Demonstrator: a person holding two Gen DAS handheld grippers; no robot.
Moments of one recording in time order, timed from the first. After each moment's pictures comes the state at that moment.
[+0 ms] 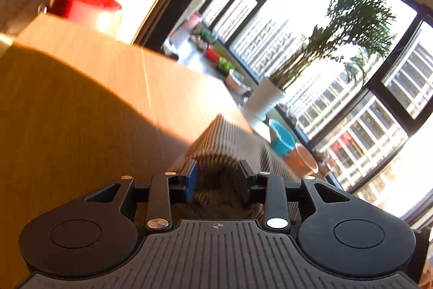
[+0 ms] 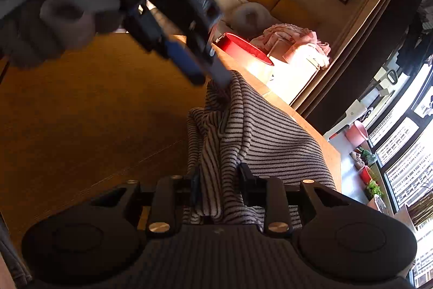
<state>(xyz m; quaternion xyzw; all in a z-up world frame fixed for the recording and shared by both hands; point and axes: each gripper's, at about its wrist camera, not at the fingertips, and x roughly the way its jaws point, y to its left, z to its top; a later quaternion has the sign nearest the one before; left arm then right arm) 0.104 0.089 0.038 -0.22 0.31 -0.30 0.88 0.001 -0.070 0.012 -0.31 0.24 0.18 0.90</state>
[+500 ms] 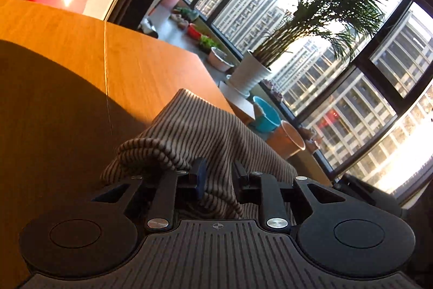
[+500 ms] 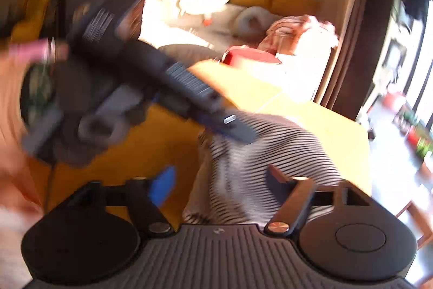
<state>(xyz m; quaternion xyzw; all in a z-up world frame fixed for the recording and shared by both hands) 0.125 0.023 0.008 -0.19 0.37 -0.34 0.84 0.016 -0.141 0.070 -0.10 0.26 0.25 0.93</state>
